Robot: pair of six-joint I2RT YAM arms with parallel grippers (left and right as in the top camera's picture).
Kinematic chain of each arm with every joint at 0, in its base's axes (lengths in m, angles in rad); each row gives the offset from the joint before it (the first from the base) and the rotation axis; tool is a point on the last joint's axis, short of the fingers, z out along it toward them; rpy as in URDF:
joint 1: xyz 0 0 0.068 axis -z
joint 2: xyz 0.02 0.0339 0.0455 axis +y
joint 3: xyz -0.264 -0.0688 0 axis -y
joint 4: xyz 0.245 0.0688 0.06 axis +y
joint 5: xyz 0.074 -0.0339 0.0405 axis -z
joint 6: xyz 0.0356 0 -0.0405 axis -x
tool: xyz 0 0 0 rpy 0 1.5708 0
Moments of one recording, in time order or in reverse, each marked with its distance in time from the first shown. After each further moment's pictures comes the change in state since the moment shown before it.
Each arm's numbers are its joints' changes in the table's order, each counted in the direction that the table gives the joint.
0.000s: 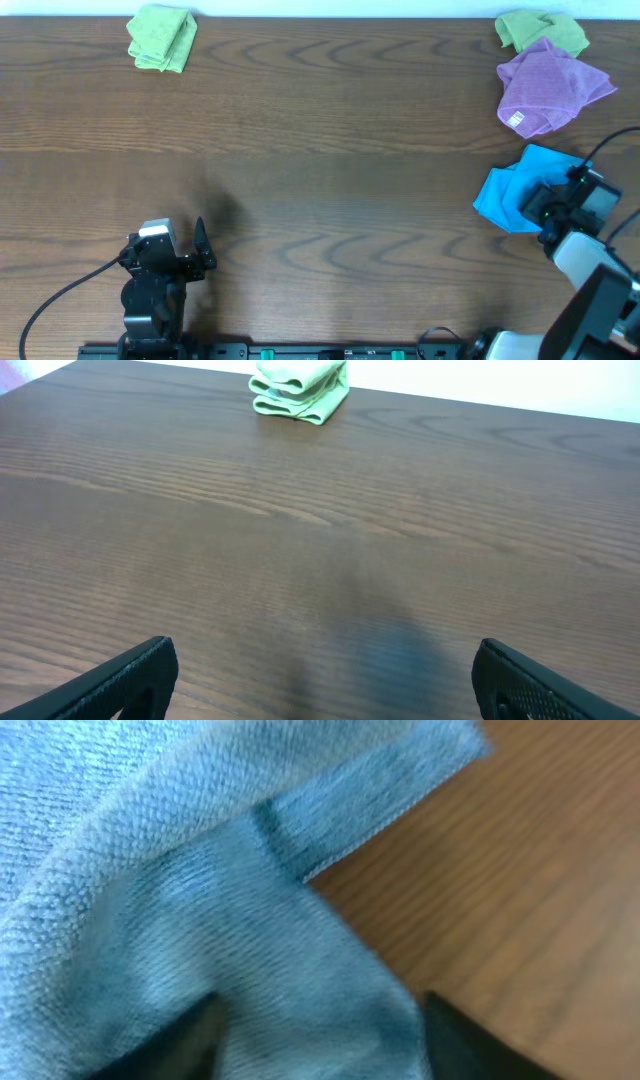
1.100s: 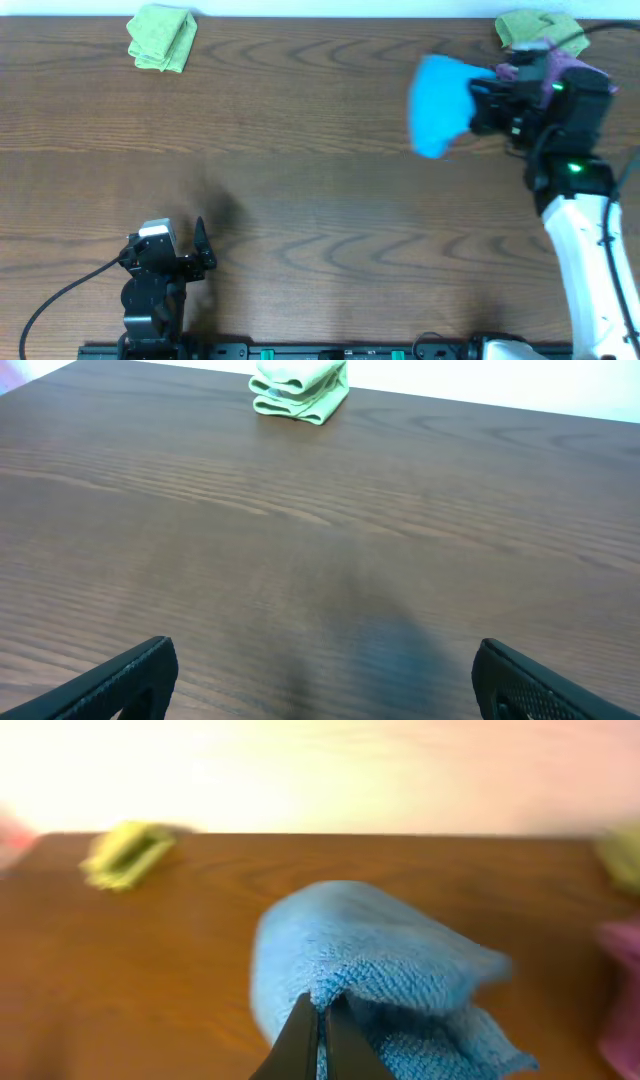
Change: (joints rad) left arm 0.000 0.000 0.000 0.000 0.000 0.000; right arm -0.508 -0.200 0.558 0.346 -0.402 -0.012
